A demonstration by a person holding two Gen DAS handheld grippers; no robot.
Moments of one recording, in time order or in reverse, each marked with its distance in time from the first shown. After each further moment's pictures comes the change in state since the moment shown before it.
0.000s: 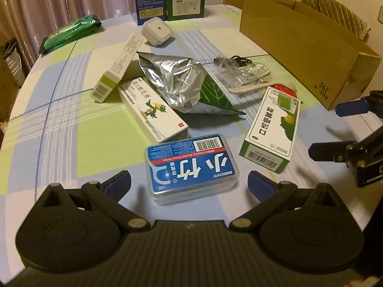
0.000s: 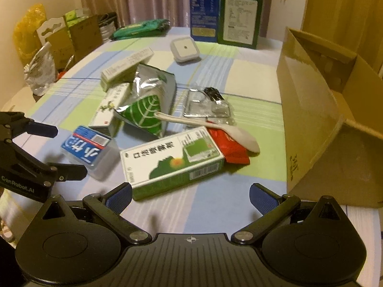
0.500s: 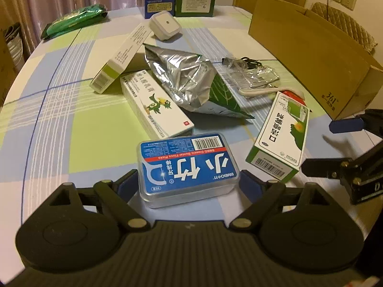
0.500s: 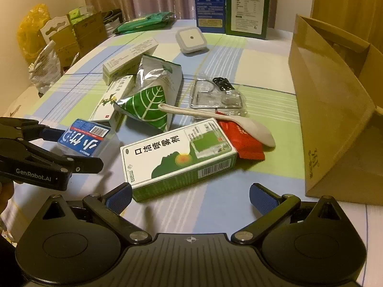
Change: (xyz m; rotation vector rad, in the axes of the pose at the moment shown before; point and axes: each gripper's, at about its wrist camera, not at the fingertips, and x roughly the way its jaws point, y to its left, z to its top) left arm 0.011 0.011 0.000 -0.068 -0.012 -0.029; right arm 0.020 -0.001 0.002 0.003 0.018 0.052
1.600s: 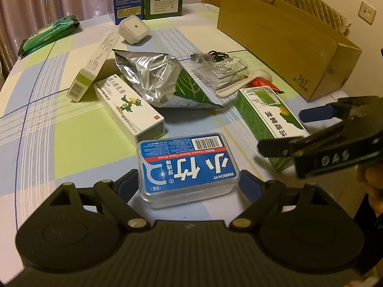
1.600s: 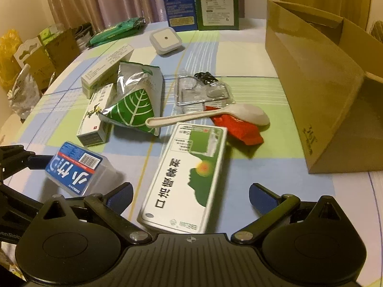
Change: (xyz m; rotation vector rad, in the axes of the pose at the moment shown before) left arm -0.010 -0.016 -0.007 0.105 0.010 -0.080; right arm 0.006 0.012 -0.004 0.133 -0.018 -0.078
